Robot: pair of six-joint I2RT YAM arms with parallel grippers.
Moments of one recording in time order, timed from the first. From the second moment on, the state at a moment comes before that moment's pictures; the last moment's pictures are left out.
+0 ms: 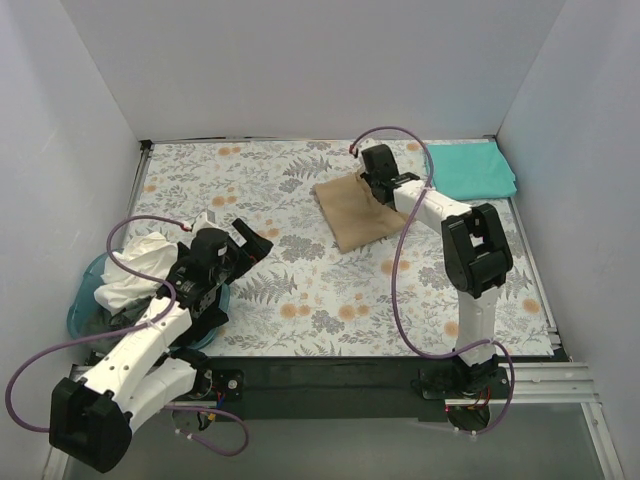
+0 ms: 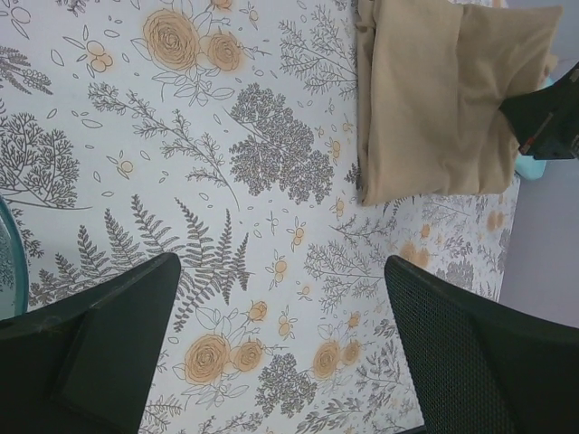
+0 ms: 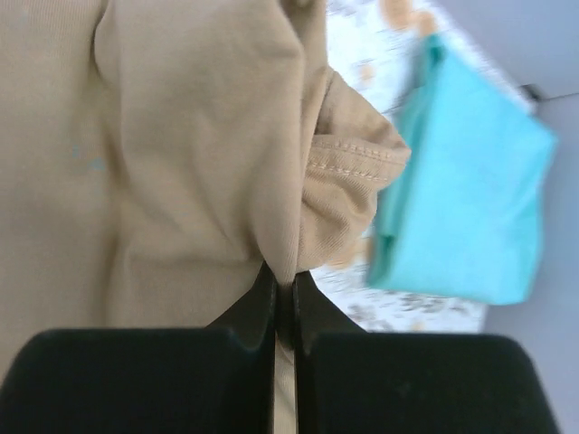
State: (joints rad) left arm -0.40 0.91 0.59 -0.26 -0.09 -0.94; right arm 0.47 2.02 1.50 -0.25 0.43 -0.30
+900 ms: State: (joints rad) left arm -0.40 0.85 0.50 -0.20 -0.20 -0.96; right arm 0.21 2.09 1.77 -0.11 0.71 -0.69
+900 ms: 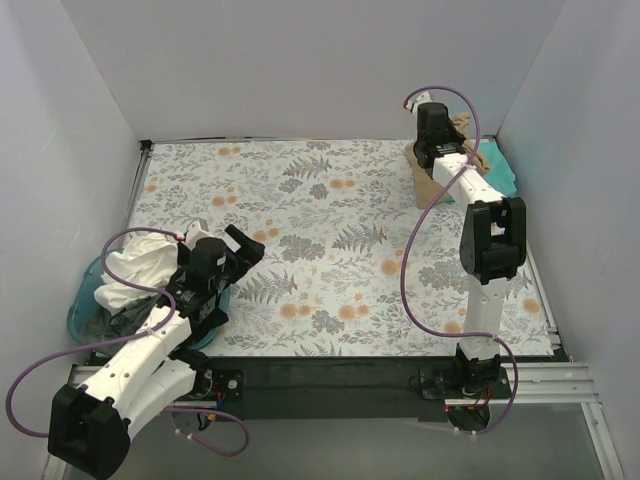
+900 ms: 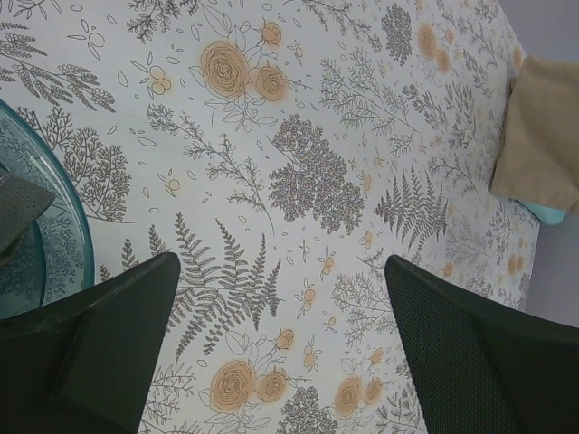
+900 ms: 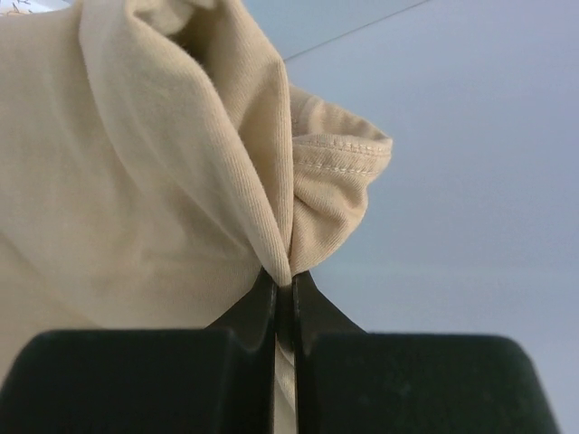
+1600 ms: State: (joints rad) left arm -0.40 0.81 0.50 -0.21 -0.26 -0.97; right arm 0.17 2.00 1.78 -0.12 0.69 -0.68
